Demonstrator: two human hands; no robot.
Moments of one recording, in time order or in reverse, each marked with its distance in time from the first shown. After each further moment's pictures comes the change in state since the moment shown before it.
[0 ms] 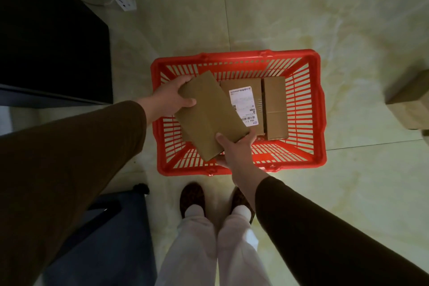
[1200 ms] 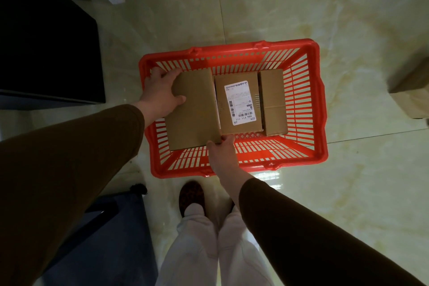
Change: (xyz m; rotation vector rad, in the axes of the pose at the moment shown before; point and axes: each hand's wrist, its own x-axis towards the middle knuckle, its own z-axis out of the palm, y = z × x) left_hand 0.012 -0.010 0.012 0.345 0.173 0.000; right_hand 0.016 0.023 0.020 -0.359 0.001 0.035
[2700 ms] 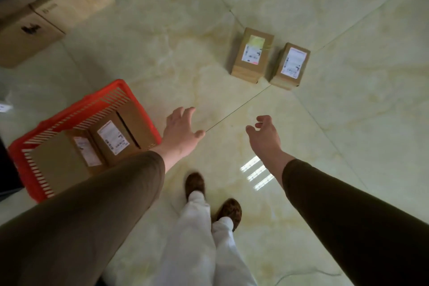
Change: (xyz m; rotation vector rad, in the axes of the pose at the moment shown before) left_hand -0.223 0.445 0.173 0.170 -0.200 0.360; right_hand -0.092 0.167 -0.513 0.104 0.491 -0.167
